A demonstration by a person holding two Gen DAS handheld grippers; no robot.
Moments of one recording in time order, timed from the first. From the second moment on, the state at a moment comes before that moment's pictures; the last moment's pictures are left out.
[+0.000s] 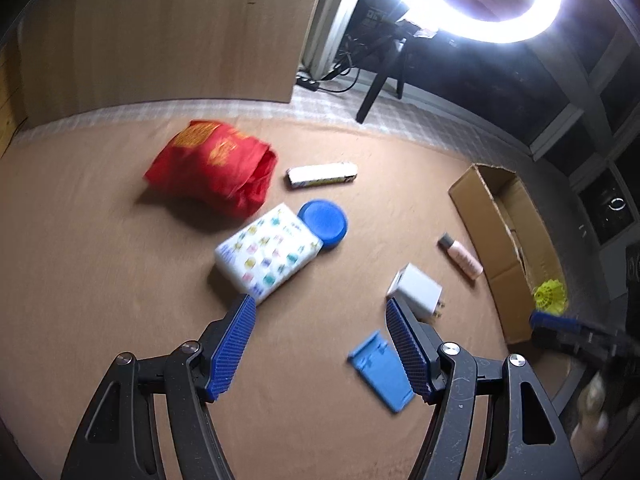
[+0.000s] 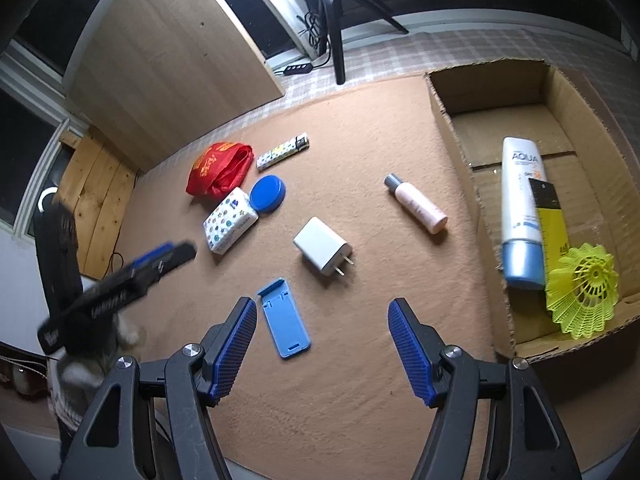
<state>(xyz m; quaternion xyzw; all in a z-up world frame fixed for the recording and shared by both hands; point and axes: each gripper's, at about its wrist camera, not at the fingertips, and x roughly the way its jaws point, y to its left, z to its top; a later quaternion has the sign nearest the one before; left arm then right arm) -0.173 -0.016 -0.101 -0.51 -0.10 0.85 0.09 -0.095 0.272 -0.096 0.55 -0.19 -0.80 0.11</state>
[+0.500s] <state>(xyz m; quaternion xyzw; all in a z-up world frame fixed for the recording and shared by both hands) -0.280 0.015 -0.129 -0.54 -0.09 0.83 0.09 -0.078 0.268 -0.113 0.57 -0.20 -0.79 0.10</state>
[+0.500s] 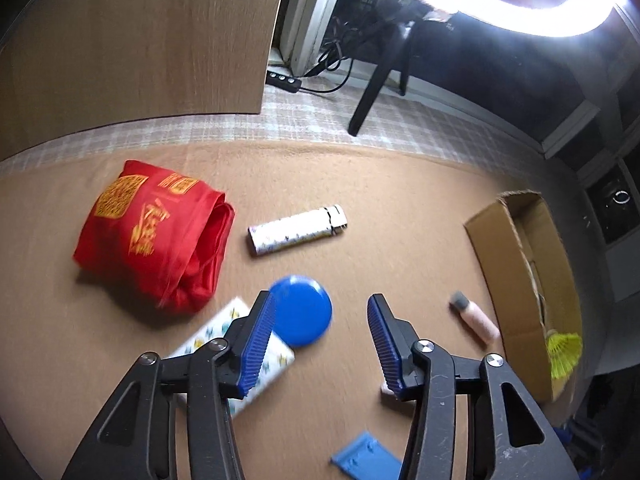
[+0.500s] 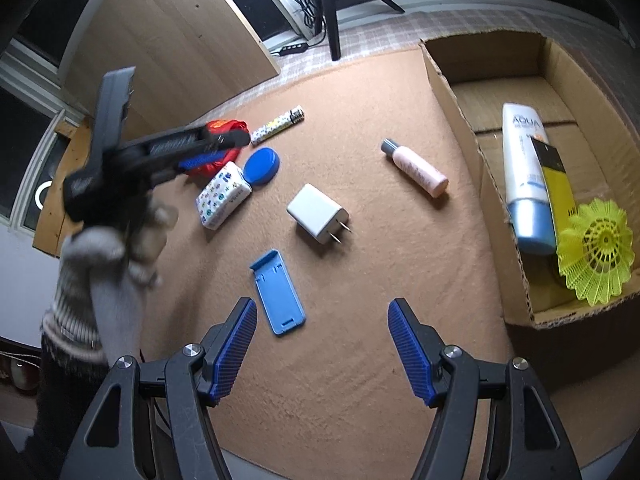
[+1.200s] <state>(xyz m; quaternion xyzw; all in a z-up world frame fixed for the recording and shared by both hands) -0.326 0.025 -0.169 -0.59 -0.05 0.80 0.09 -0.078 0.275 -0.124 0.58 -0.20 -0.79 0.10</state>
